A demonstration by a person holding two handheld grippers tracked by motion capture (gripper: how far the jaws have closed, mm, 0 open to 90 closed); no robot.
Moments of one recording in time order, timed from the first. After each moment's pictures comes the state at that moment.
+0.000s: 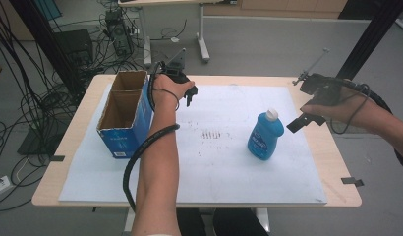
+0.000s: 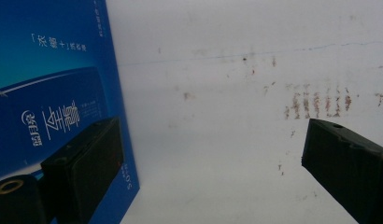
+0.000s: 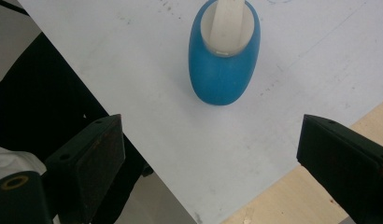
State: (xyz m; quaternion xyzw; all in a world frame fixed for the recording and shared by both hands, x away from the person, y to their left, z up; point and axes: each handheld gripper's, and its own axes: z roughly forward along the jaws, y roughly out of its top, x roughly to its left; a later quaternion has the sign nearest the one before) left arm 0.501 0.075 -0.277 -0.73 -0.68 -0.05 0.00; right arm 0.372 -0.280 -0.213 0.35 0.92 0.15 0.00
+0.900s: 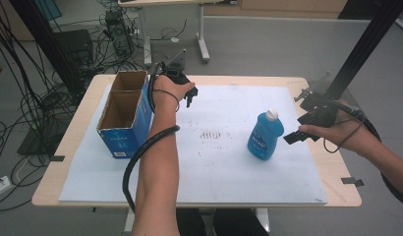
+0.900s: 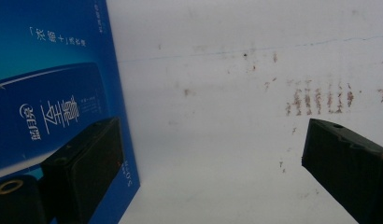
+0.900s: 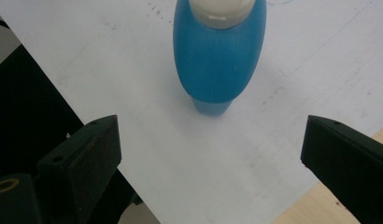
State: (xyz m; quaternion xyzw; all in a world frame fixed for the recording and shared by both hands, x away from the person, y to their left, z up) left arm 0.497 0.075 -0.278 -0.73 -0.68 -0.05 0.01; right arm 0.360 -0.293 -0.267 0.35 0.91 0.21 0.03
